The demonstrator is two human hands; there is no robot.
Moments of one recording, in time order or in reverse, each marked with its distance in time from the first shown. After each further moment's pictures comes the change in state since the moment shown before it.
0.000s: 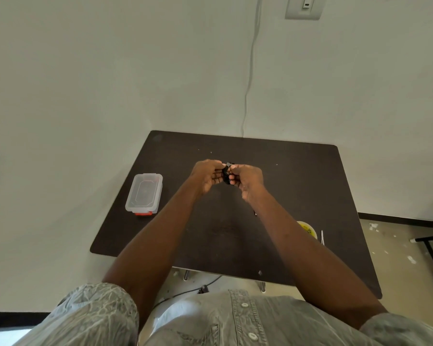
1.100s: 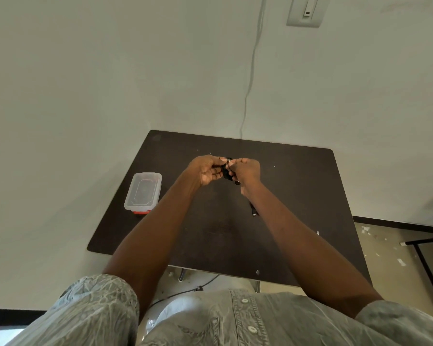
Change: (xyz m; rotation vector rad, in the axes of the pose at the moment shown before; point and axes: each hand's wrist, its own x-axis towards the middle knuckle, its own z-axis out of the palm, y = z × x) left_hand -0.003 0.022 -0.006 -0.068 -0.151 -0.107; right_hand -0.004 -0.012 0.009 -0.225 0.062 -0.137
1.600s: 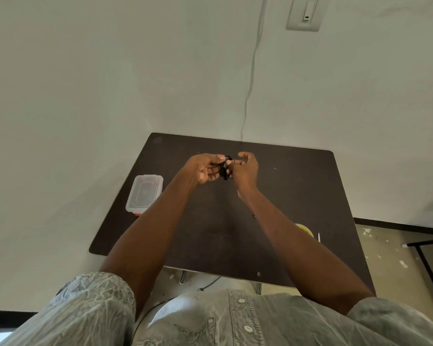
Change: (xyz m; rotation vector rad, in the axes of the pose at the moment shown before) left_hand -0.004 0.012 -0.007 0.071 0.014 -0.007; right_hand -0.006 0.005 0.008 0.088 0.016 -0.173
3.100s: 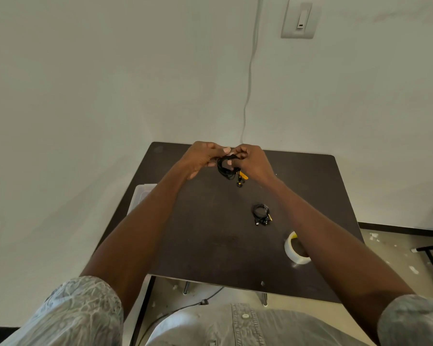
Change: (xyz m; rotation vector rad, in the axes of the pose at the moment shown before) left_hand -0.004 0.035 -0.007 0.363 -0.126 0.406; right_hand 0.024 -0.050 -0.034 -0.466 -0.349 -0.345
